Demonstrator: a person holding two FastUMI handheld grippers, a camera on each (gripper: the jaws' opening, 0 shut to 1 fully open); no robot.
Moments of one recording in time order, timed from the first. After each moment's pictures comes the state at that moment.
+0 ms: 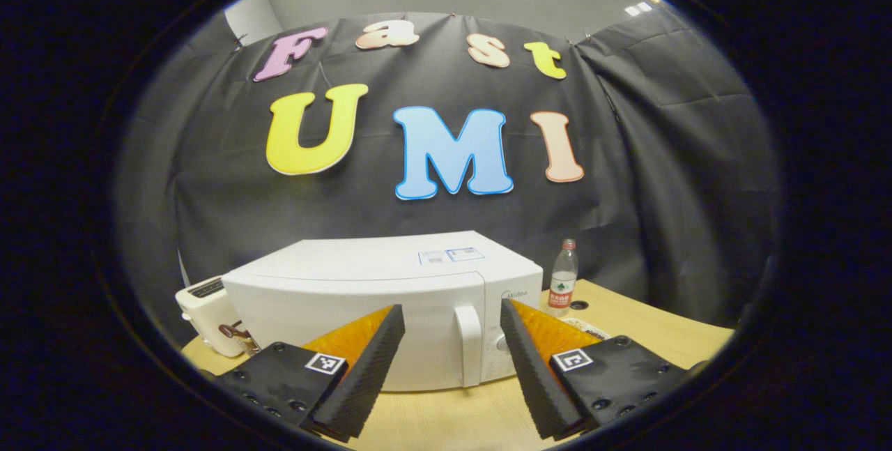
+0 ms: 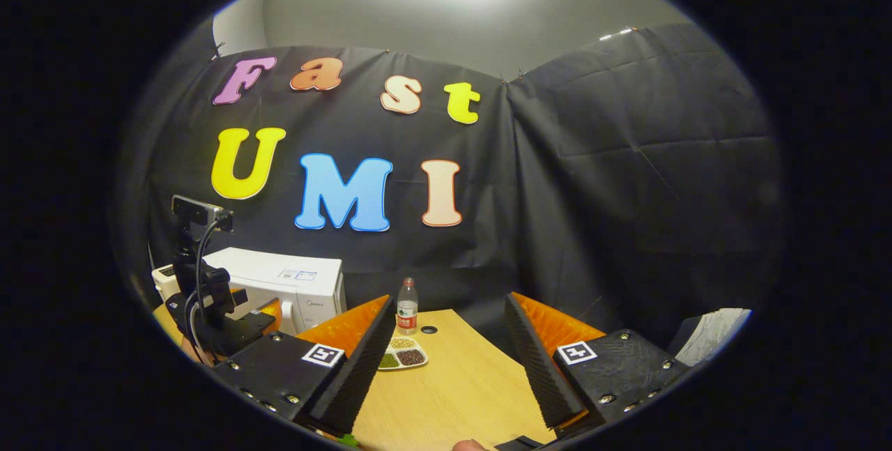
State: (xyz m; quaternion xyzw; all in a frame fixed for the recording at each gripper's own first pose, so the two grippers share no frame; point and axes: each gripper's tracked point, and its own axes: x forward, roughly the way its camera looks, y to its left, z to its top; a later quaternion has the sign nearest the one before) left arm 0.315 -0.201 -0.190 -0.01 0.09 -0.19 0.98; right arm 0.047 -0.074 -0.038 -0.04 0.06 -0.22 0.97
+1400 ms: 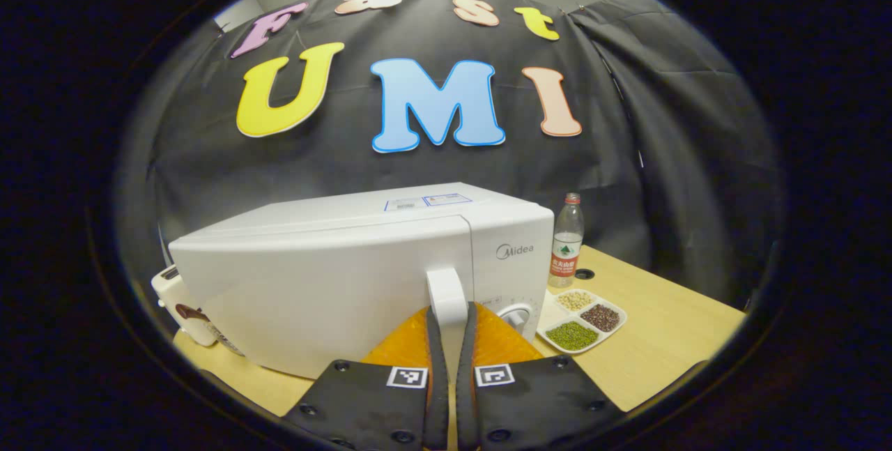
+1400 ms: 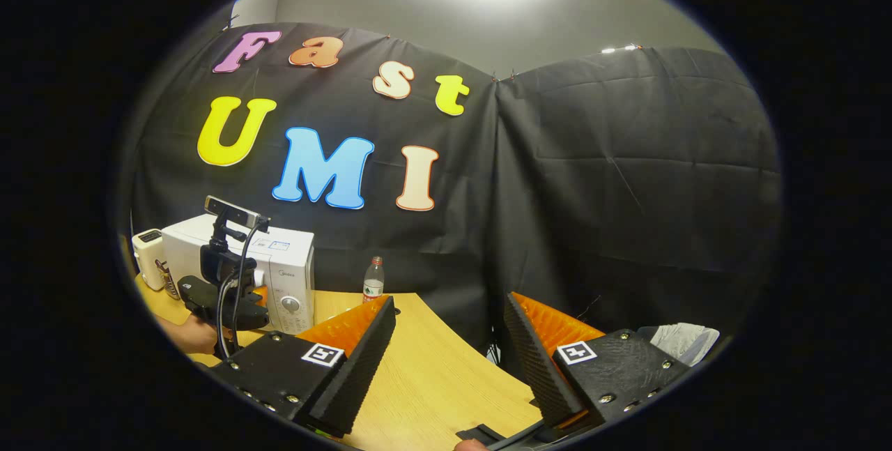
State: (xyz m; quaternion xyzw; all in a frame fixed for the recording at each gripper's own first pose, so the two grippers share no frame) left arm 0.343 -0.237 -0.254 0.02 0.14 -0.21 0.97; right arm 0.008 -0.076 -0.040 -0.09 0.09 -0.26 0.96
